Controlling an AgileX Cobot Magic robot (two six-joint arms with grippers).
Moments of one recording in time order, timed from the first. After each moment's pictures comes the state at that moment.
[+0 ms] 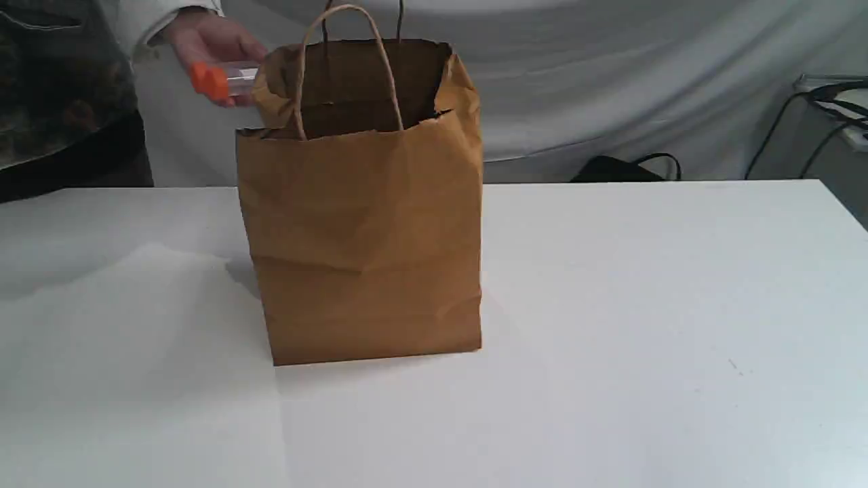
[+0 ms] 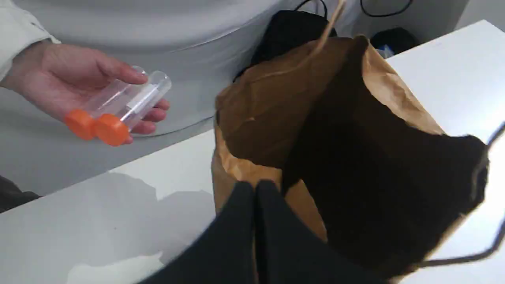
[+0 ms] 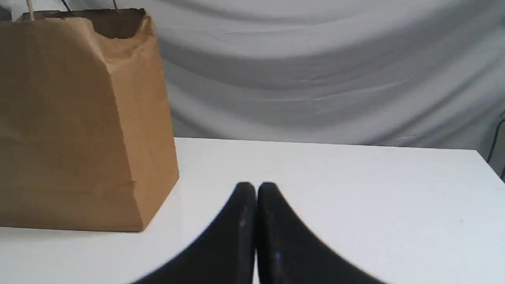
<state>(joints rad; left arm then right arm) -0.14 1.52 -1.59 -0.39 0.79 0.43 0.05 0.01 0.00 0.82 0.18 -0.78</state>
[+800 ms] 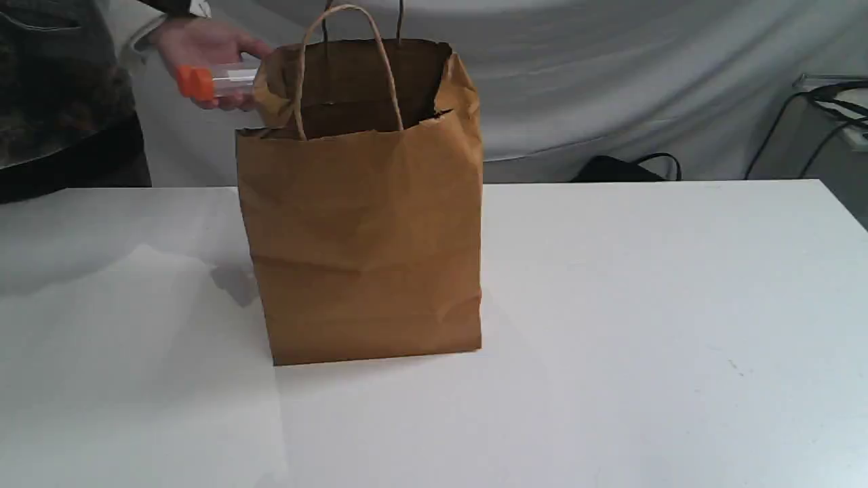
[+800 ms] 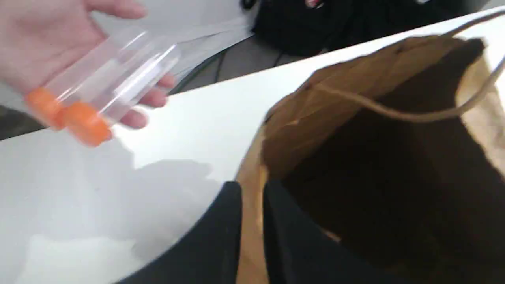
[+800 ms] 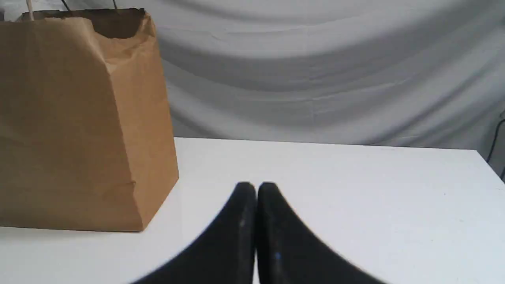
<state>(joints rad) -0.14 2.06 -2.33 -0.28 1.22 0.15 0.05 0.01 0.00 0.82 0.18 -0.78</state>
